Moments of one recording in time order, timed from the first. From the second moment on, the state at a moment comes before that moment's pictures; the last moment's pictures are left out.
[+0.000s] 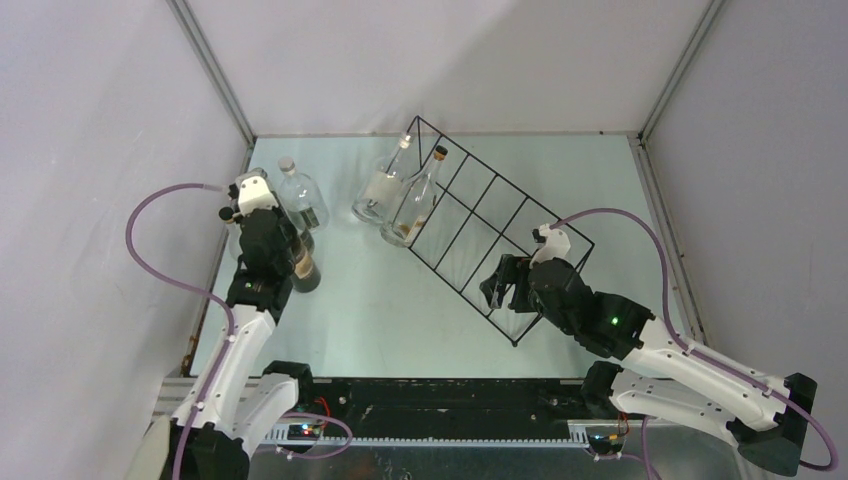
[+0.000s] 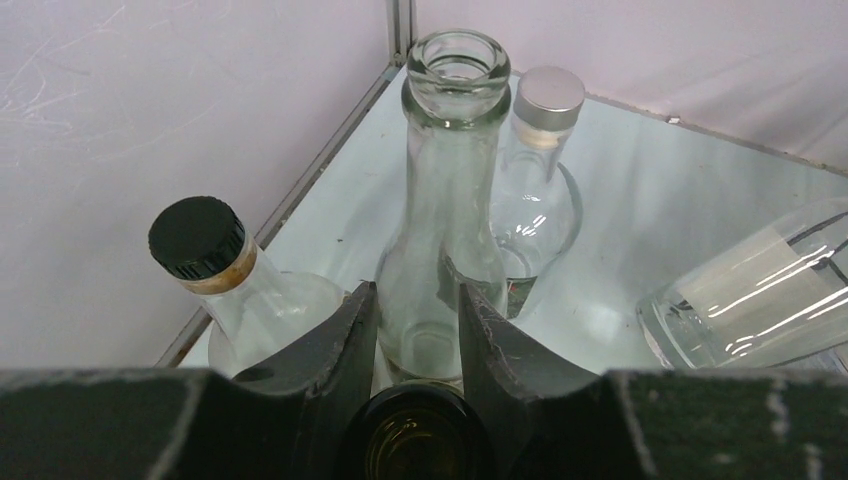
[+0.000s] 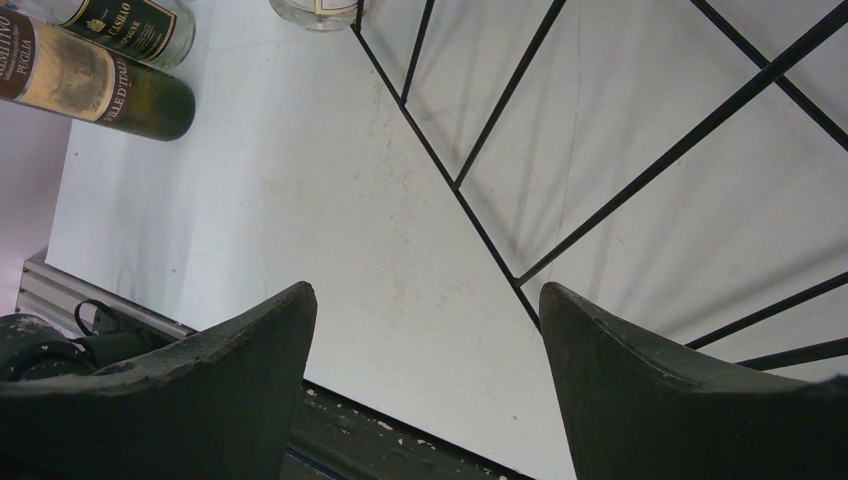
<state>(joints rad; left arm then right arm) -0.11 0.84 0.67 0.02 -0.53 -0.10 0.98 0.80 0.73 -0.52 0.38 0.80</state>
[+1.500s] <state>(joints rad) 0.03 1.00 0.80 0.03 -0.41 -0.19 0.54 0.71 0.75 -0.62 -0.02 0.53</state>
